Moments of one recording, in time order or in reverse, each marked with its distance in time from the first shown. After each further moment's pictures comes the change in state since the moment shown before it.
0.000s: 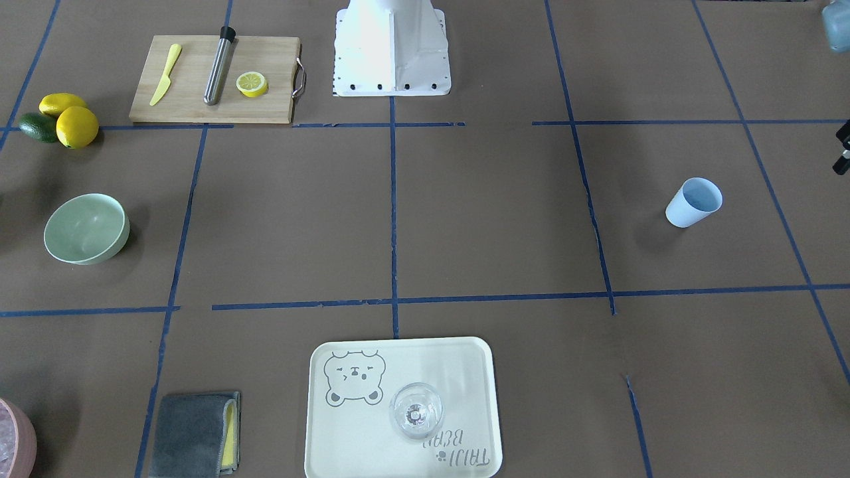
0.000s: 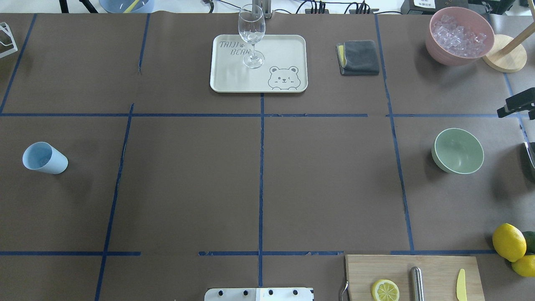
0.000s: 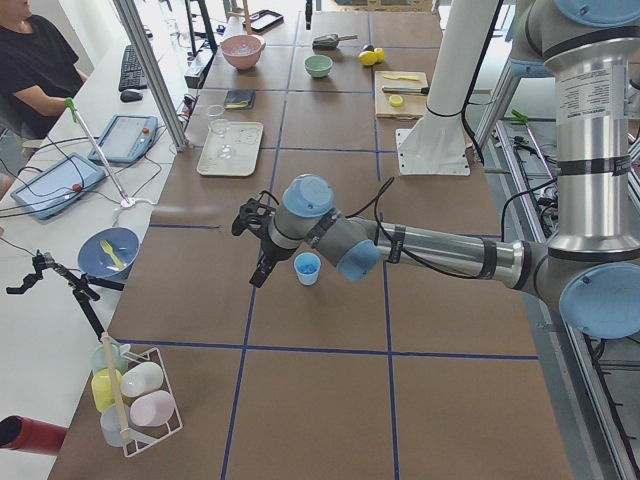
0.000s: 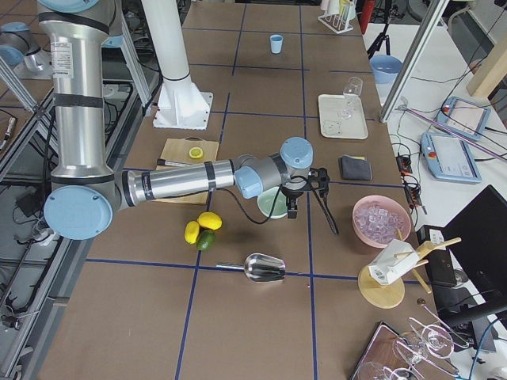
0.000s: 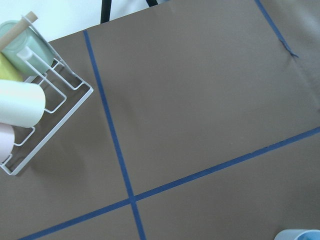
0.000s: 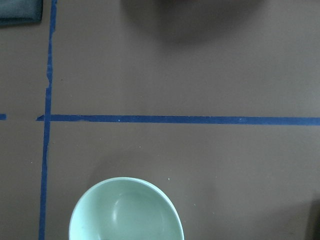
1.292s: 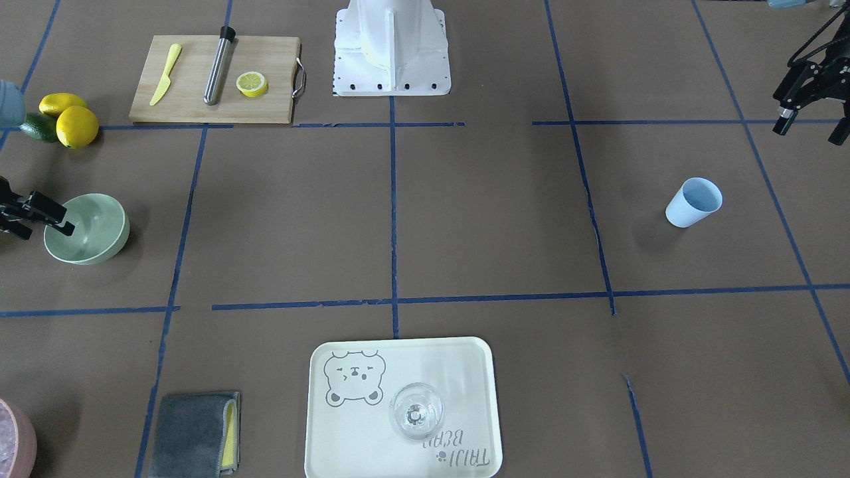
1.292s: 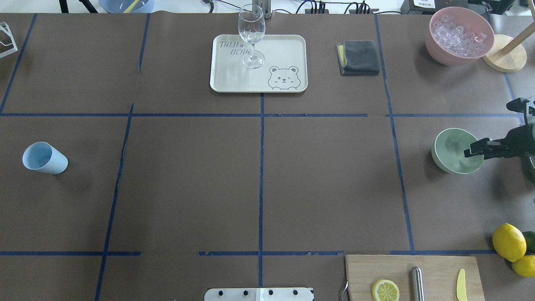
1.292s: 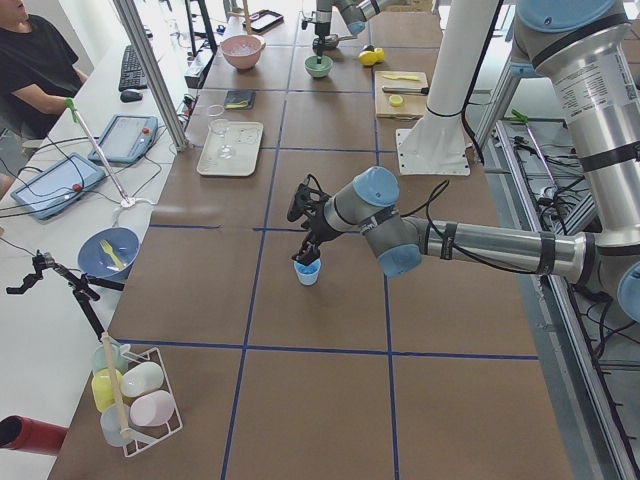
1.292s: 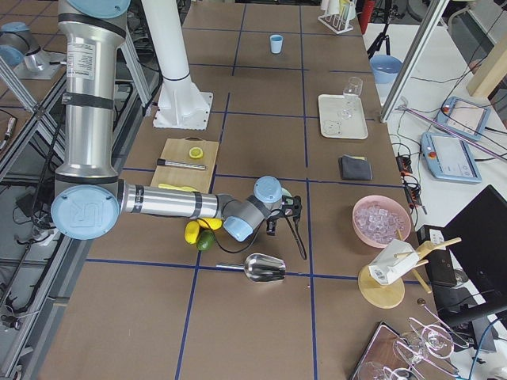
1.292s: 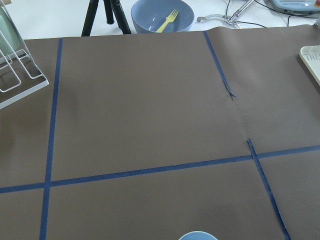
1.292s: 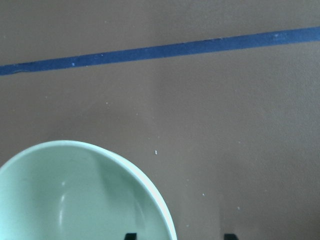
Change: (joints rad) left arm 0.199 0.202 -0.144 -0.287 0.201 -0.383; right arm -0.230 -0.075 -0.230 0.570 -0.124 0.362
